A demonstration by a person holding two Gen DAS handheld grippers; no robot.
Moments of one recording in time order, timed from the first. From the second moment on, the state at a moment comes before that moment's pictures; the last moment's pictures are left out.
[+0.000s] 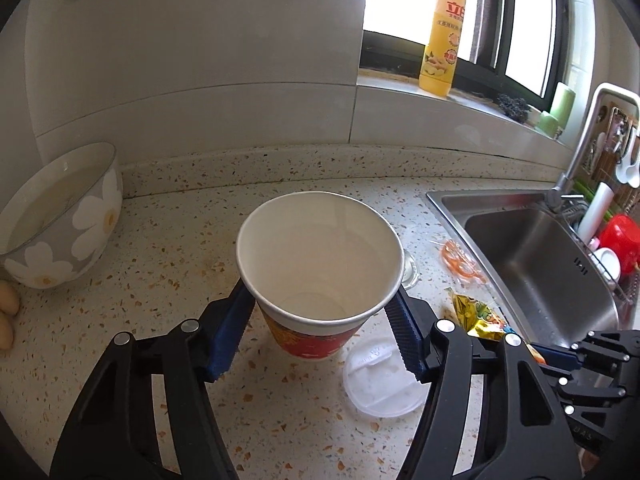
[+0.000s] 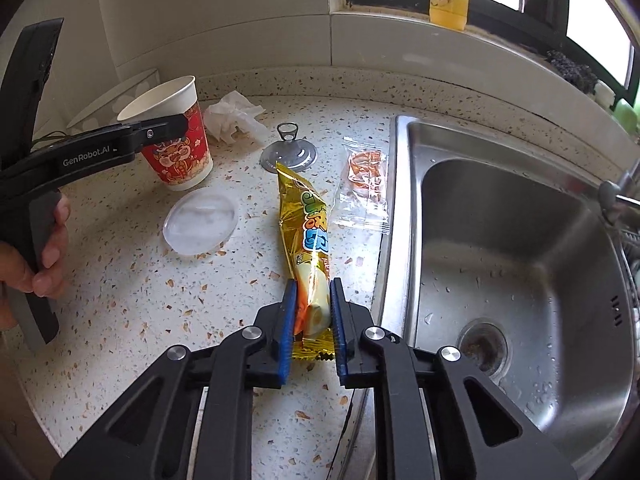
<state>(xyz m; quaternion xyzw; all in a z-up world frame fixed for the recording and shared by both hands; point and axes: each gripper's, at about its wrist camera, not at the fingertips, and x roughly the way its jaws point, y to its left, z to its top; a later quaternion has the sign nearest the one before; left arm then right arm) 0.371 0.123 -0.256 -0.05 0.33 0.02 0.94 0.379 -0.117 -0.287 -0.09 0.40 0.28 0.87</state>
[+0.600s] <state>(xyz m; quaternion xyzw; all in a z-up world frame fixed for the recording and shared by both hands) 0.239 0.108 -0.221 -0.05 0.28 -0.02 0.96 0.257 -0.133 -0.238 -0.08 0.32 0.36 0.87</state>
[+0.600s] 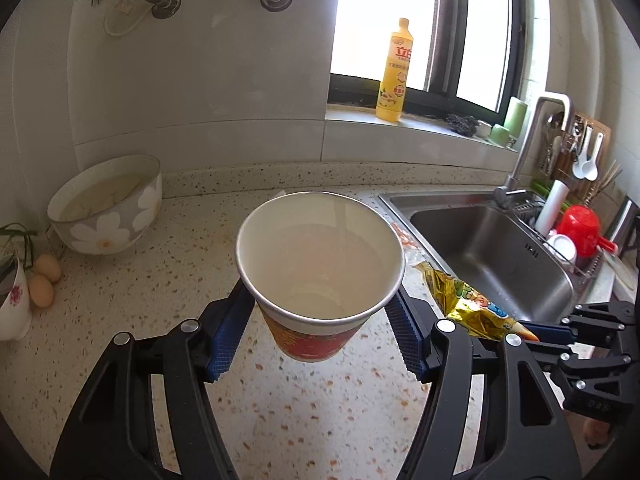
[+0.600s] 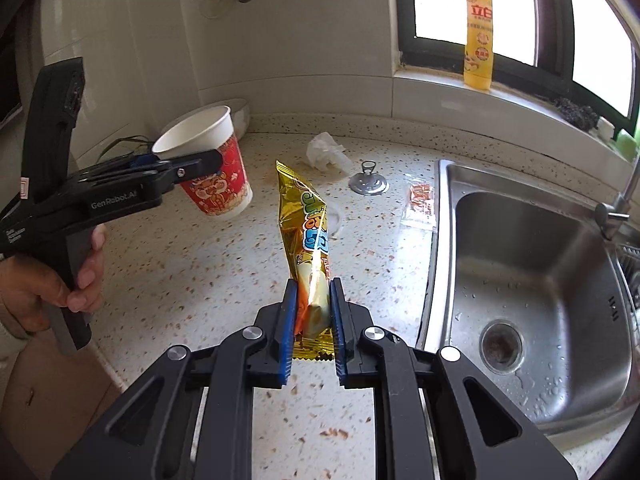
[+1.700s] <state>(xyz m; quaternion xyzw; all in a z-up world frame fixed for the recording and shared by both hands) 0.002 0.024 -0.301 -0.03 0.36 -0.09 0.93 0.076 -0.151 -0.369 -0.16 0.46 0.44 0.75</state>
